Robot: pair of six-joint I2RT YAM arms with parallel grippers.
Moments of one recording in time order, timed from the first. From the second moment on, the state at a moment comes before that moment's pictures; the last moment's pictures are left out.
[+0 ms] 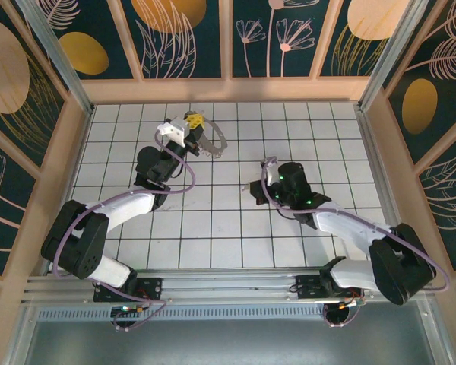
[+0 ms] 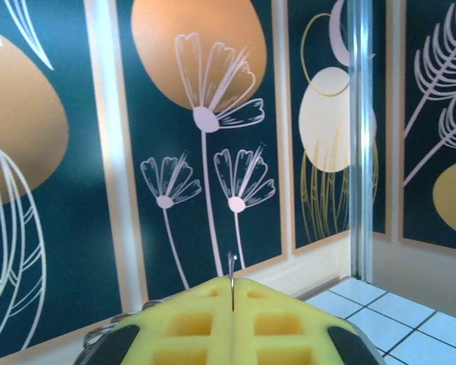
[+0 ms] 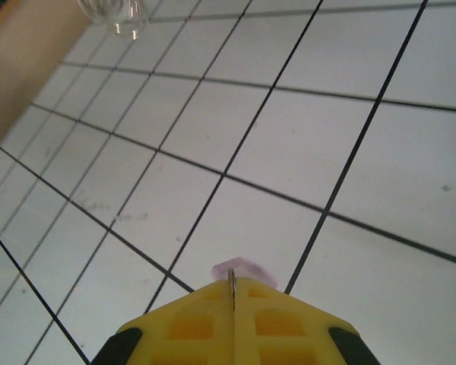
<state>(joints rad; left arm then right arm) -0.48 1.50 0.75 1.09 0.17 -0.01 0.58 1.22 0.58 0.12 -0.29 0.37</state>
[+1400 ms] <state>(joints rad) -0.61 1.56 0.99 0.53 0.56 0.03 0.38 1.03 0.60 0.39 -0.52 0.42</state>
